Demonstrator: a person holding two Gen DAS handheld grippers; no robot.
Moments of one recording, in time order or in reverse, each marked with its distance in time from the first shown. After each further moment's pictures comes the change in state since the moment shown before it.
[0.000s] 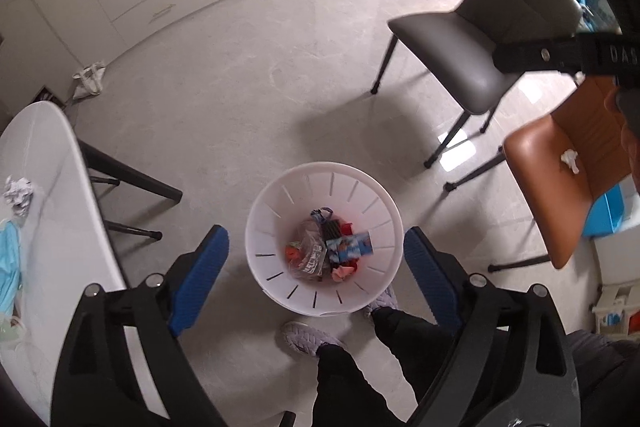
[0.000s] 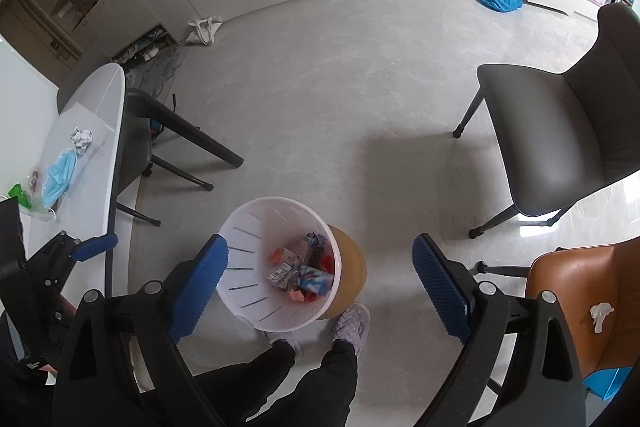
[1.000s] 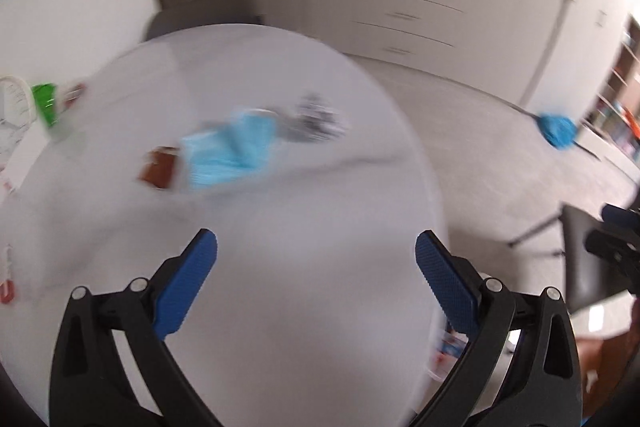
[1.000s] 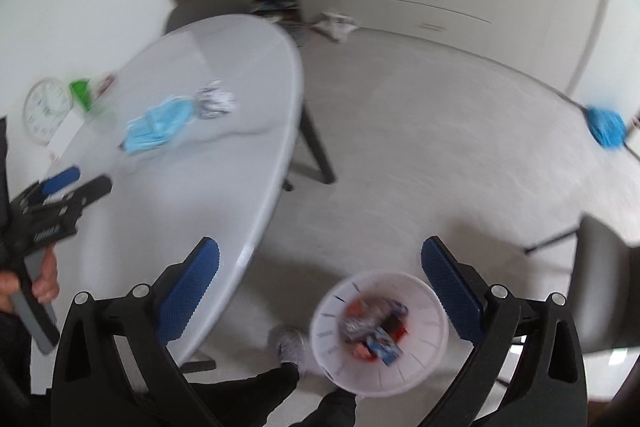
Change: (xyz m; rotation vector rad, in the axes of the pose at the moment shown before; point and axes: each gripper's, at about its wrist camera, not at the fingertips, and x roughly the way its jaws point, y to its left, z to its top) left arm -0.137 0.260 -0.120 -0.738 -0.232 0.433; right arm 0.020 0.268 0.038 -0.504 -0.044 0.182
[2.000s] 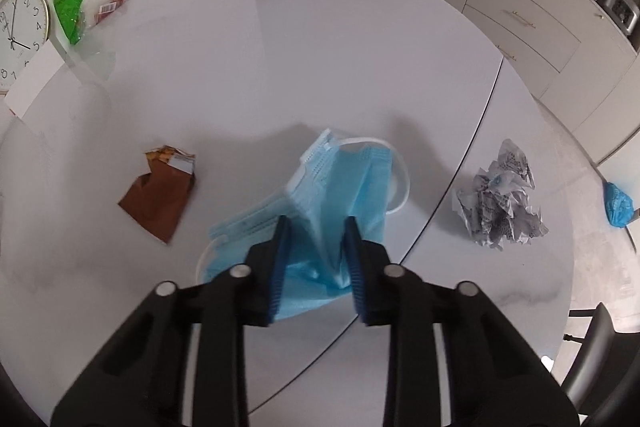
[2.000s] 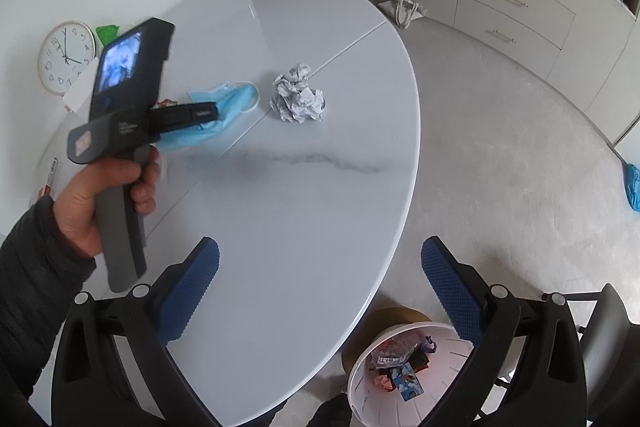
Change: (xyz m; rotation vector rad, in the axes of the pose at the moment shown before) left arm 0.181 0.075 0.069 -0.289 0.199 0.151; right arm 0.092 0.099 0.074 -0.168 0.121 0.075
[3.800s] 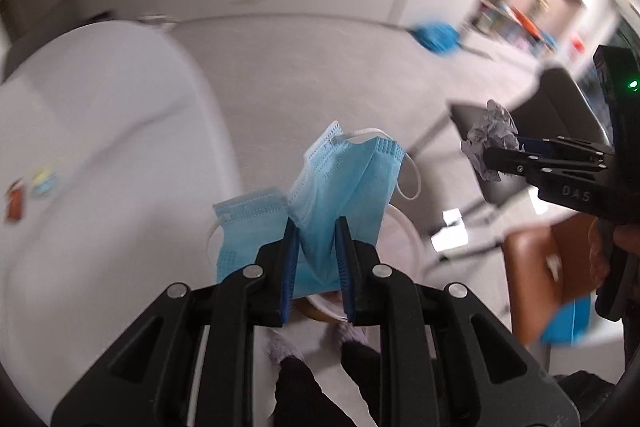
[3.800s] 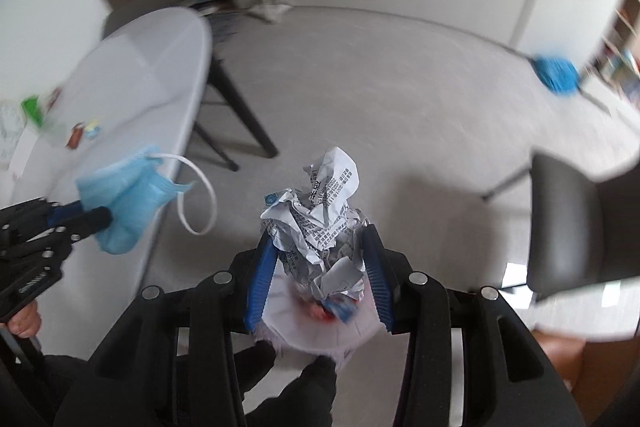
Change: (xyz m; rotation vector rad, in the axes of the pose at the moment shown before) left arm -0.179 -0.190 -0.223 0.728 0.056 -0.527; right arm -0.128 -0.163 -0.202 0.398 -0.050 -0.229
